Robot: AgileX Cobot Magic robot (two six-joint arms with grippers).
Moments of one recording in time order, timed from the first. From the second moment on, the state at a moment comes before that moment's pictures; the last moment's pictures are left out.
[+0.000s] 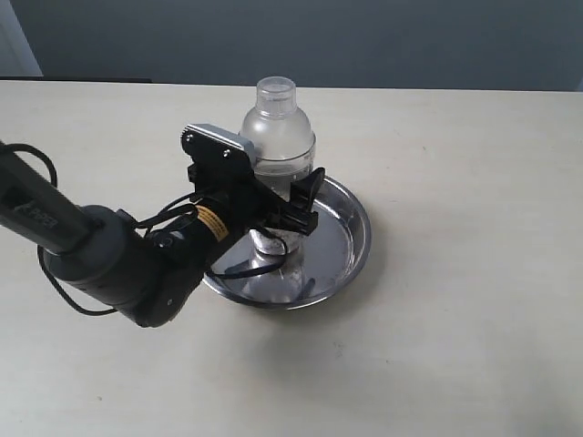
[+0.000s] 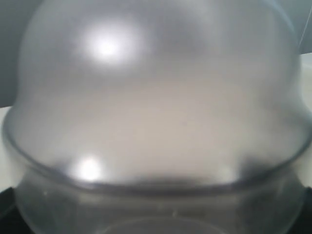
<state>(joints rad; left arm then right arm) -0.57 2.09 -0.75 -0.14 -1.16 -0.07 -0.10 0.01 0.00 0.22 0.31 -0.02</state>
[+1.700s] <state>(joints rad) -0.57 1.95 -0.73 -0.07 -1.02 -0.02 -0.10 0.01 0.00 0.22 0.31 -0.02</state>
